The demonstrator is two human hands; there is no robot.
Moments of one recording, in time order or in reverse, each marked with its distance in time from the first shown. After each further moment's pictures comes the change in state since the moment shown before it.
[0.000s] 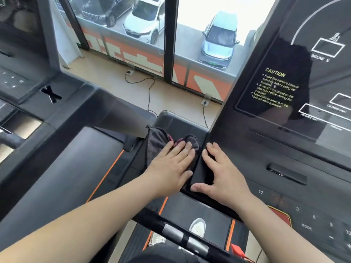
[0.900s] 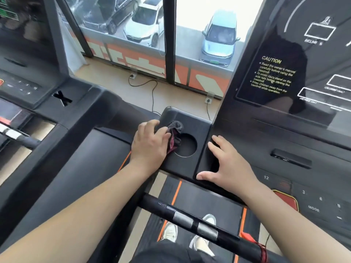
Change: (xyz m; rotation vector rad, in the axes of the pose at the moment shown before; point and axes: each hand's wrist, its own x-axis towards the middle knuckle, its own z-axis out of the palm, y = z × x) left_hand -0.018 -0.051 -0.009 -0.056 0.500 -0.375; right_hand -0.011 -0.013 -0.006 0.035 0.044 0.058
